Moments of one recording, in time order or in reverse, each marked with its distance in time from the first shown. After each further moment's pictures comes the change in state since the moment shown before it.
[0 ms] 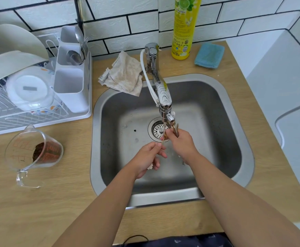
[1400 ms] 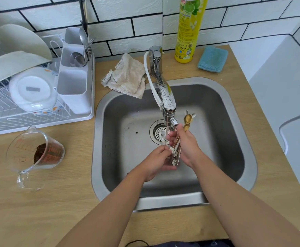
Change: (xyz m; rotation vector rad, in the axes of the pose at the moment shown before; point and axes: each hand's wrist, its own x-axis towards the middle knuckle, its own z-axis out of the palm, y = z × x) left_hand 0.008 0.006 0.028 -0.208 -0.081 -0.089; right_hand 0.002 -0.014 0.001 0.652 -0.028 0.215
